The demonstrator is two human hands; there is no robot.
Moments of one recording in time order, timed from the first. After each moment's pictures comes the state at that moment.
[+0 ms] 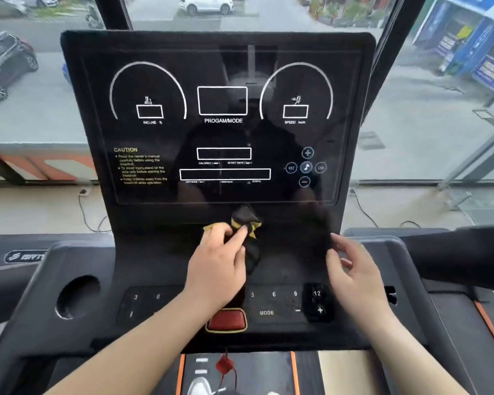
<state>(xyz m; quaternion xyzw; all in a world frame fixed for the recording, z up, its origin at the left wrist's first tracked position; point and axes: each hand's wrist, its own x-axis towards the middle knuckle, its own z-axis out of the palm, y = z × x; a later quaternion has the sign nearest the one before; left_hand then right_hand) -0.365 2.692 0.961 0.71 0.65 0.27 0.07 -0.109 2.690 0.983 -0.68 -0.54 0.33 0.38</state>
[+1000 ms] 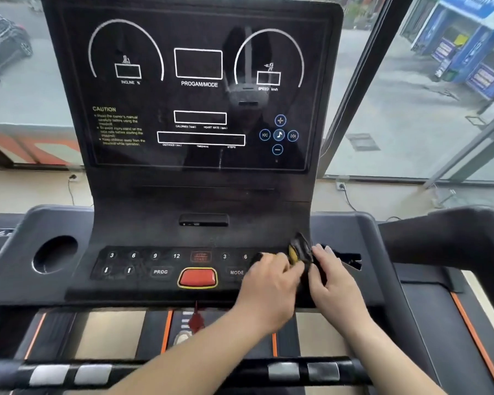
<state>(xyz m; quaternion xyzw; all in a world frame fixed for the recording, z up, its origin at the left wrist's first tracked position) -0.222 2.618 0.920 0.81 0.53 0.21 0.13 -0.060 2.628 0.939 -0.68 -0.63 0.31 0.23</state>
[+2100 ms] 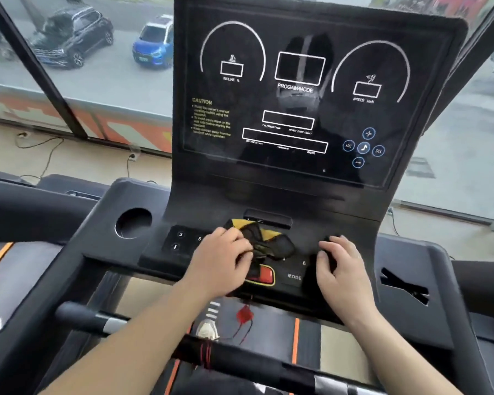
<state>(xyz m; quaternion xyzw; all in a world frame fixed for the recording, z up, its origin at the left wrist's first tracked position) -0.412 2.604 0.920 0.71 0.67 0.20 0.07 -0.157 2.655 0.943 -0.63 -0.70 0.24 0.25</state>
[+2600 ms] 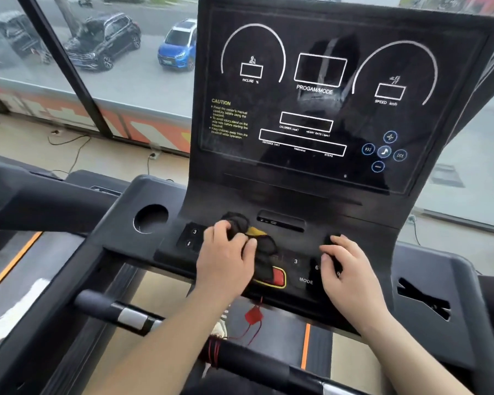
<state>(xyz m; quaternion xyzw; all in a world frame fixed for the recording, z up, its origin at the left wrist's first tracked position) -0.394 2.591 0.930 0.53 0.82 0.20 0.06 -0.159 2.660 0.941 -0.57 -0.75 0.24 0.24</state>
